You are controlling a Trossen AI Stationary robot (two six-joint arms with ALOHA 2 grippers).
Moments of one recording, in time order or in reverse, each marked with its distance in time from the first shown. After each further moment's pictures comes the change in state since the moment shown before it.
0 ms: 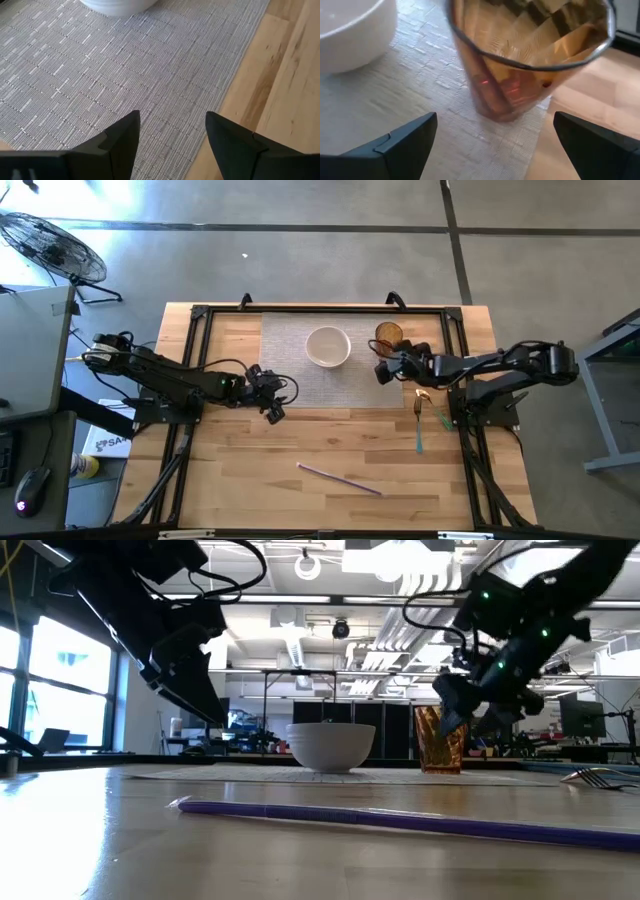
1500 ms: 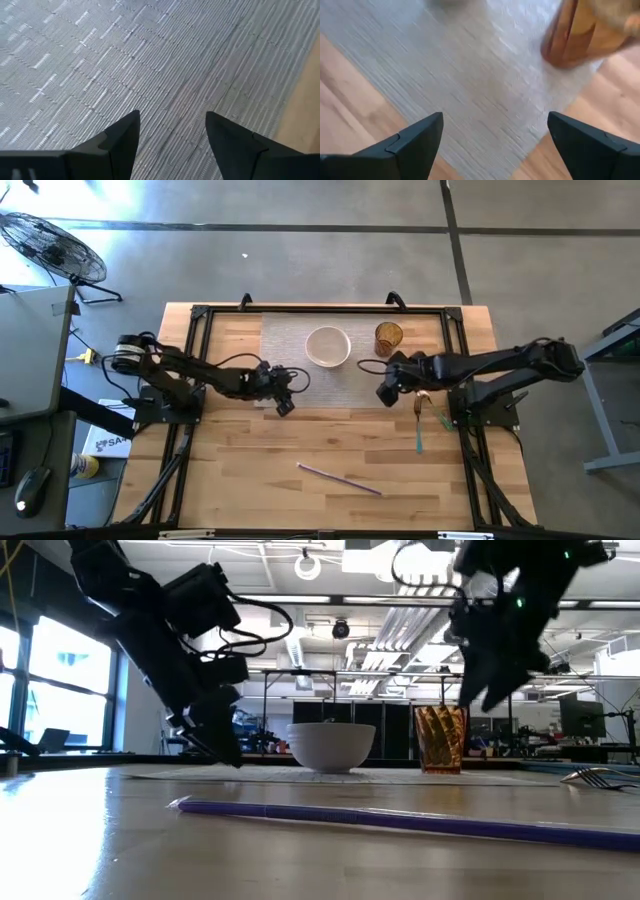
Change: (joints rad) left arm 0.158 0.223 -0.005 0.194 0.095 0.079; right arm 0.212 -0.048 0.320 -0.601 -0.237 0.084
